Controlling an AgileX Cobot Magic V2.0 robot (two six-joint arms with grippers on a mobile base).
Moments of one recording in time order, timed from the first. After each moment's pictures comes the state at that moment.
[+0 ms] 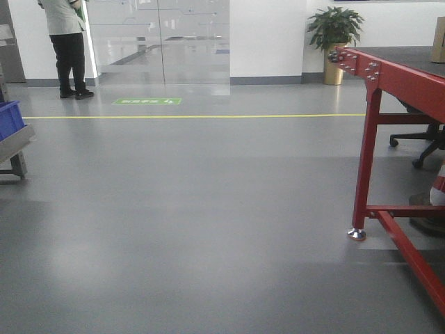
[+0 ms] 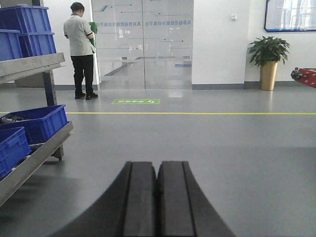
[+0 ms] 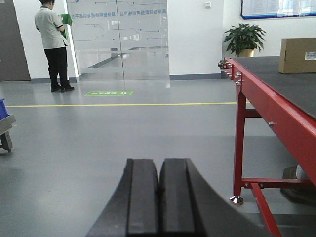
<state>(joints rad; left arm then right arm) 0.07 0.00 0.00 -0.04 0.00 0.10 -0.03 0.00 0.00 0.20 0.04 -0.10</state>
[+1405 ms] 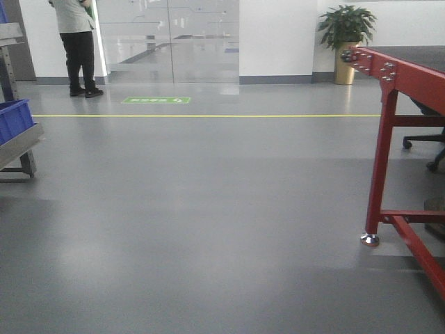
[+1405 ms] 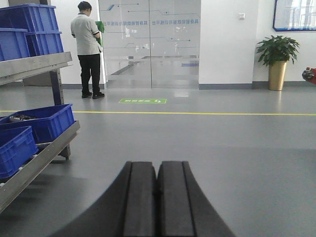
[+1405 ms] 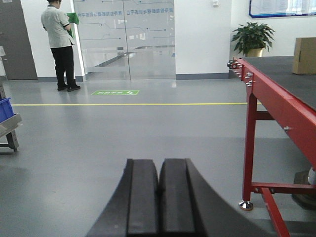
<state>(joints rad) 0.07 0.00 0.00 -0.04 0.00 0.10 -0.03 0.00 0.00 0.20 0.04 -0.10</state>
